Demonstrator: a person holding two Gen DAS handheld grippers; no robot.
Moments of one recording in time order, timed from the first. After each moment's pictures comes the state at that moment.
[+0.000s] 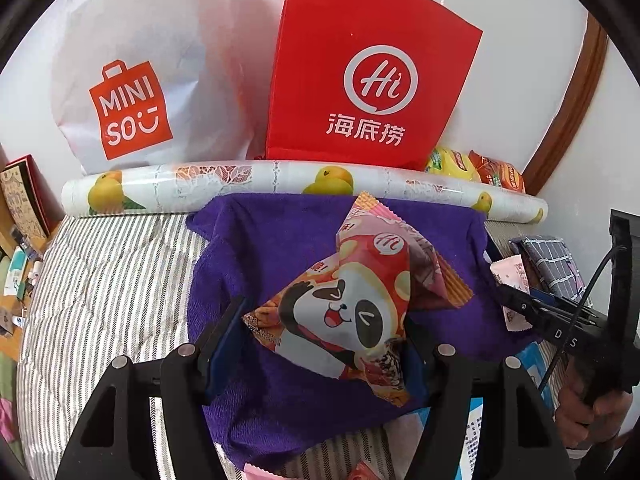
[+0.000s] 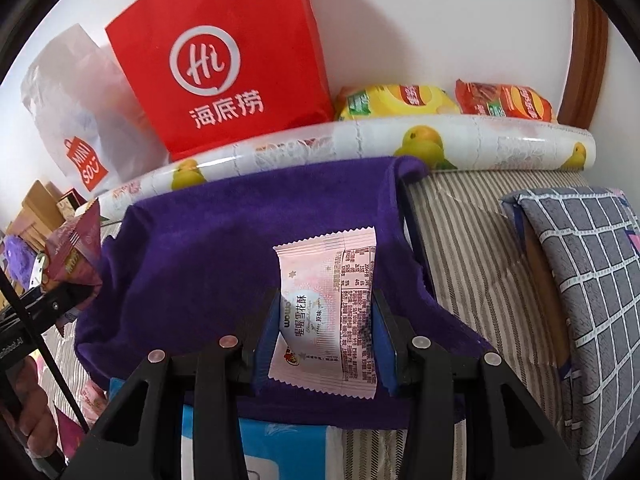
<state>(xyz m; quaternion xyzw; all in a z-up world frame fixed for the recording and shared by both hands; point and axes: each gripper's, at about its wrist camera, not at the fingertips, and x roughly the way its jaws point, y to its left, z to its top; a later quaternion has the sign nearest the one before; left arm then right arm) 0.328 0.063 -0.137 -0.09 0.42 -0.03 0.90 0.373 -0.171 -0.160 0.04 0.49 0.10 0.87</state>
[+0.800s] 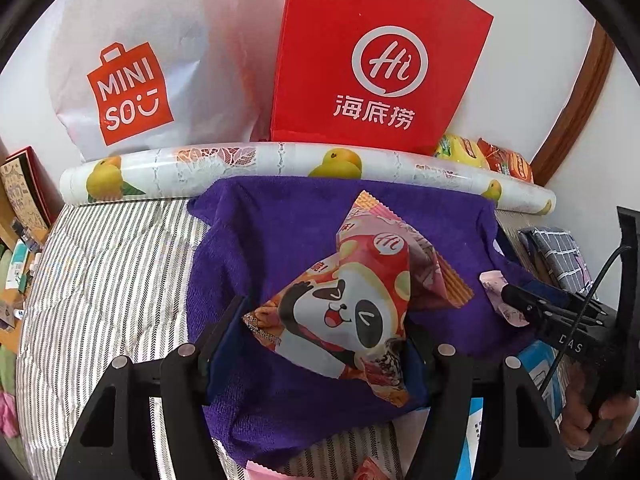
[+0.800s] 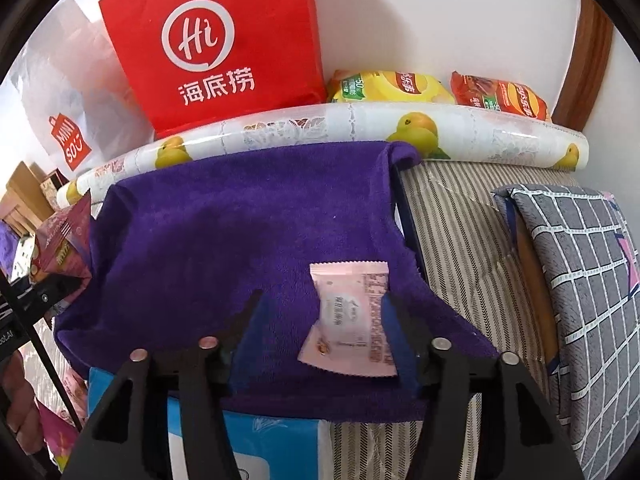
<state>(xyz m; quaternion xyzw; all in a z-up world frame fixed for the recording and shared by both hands) 0.334 0.065 -0.144 -0.09 0.45 -0.02 0.89 0.372 -0.163 -0.166 0.00 0.51 0.08 0.86</state>
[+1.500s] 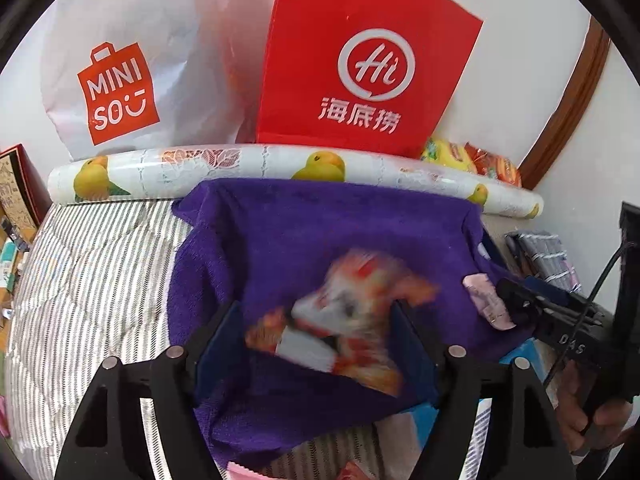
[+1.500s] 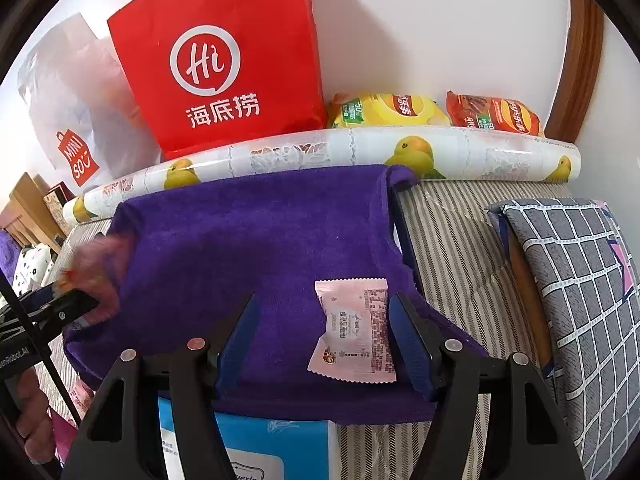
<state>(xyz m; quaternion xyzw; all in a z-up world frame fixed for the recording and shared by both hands) 0.333 0.065 -0.140 -0.11 0.43 -0.04 0.89 0.365 -0.162 -0.152 0.01 0.48 0.08 0.88</state>
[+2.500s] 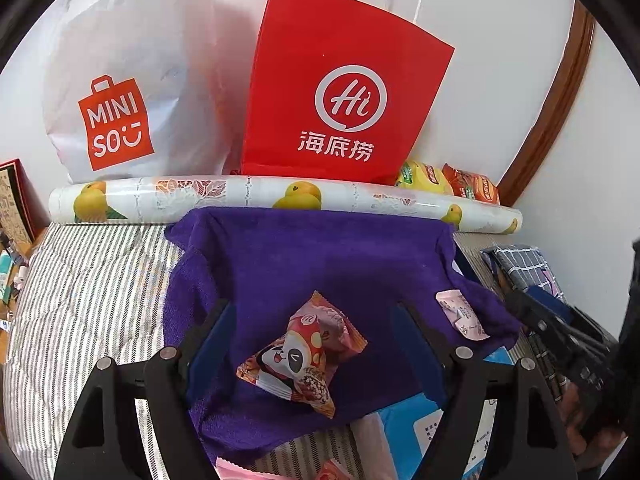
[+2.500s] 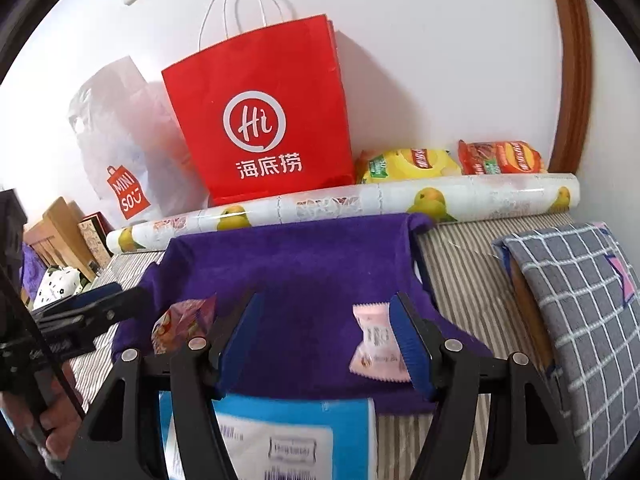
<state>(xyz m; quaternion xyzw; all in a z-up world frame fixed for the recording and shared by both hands) 0.319 0.057 -0.118 -0.11 0.40 -0.06 0.91 0.323 -0.161 -0.111 0.04 0.39 0.12 0.91</state>
